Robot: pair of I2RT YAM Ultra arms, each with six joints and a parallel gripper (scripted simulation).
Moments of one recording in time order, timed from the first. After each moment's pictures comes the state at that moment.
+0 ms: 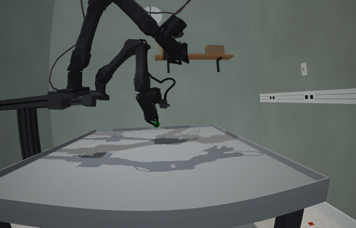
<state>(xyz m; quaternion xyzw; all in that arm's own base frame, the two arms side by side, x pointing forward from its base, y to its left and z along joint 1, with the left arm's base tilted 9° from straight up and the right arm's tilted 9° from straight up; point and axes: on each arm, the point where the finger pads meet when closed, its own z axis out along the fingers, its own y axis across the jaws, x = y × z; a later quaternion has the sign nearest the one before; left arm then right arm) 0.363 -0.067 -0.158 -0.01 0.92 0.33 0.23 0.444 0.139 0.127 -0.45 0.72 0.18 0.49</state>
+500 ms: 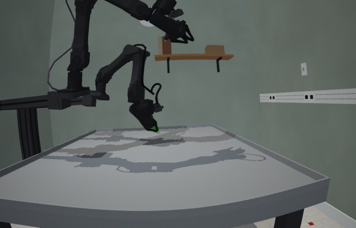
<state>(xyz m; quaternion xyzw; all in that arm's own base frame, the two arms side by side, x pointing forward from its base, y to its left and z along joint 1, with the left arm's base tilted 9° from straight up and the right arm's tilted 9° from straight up) 0.357 -0.073 -0.186 -0.13 0.86 0.34 0.37 0.456 0.099 0.222 -0.33 0.76 0.09 0.56</state>
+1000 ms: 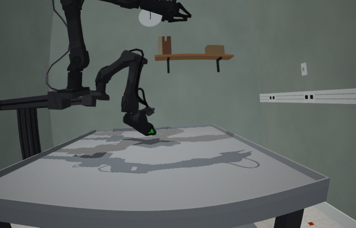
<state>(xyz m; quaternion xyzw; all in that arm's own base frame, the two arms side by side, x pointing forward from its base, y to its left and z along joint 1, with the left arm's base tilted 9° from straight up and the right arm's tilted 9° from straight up) 0.345 -0.077 -0.205 -0.21 0.79 0.32 0.48 0.437 0.054 0.316 -0.19 0.75 0.03 0.63</state>
